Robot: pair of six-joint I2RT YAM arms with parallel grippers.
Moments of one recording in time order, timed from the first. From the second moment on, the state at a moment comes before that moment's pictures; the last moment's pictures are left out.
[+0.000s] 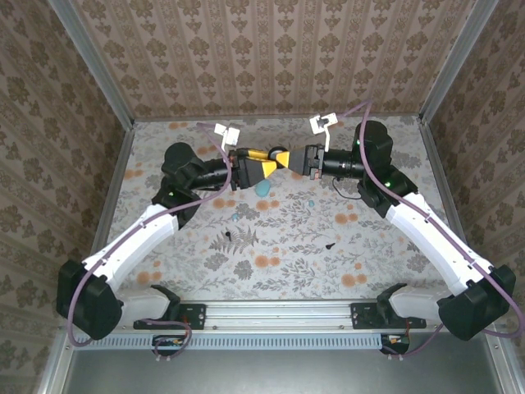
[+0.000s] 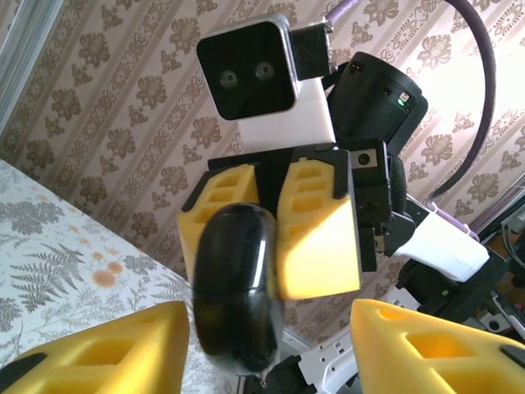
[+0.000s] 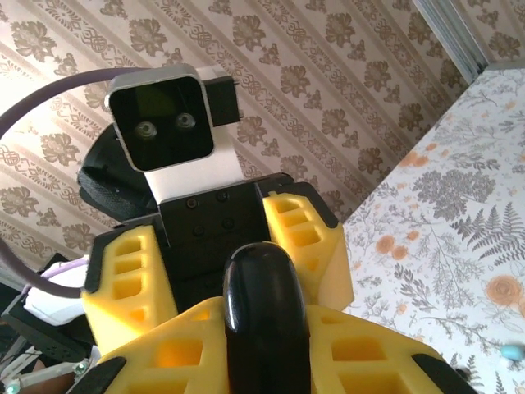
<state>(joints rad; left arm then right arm) -0.59 1.24 0.98 0.50 0.93 -0.82 0.45 1.23 1.20 -0.04 -0.81 0.70</state>
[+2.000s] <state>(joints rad) -0.59 1.13 0.94 0.24 0.91 -0.41 0.45 1.21 1.27 -0.23 -0.76 0.55</state>
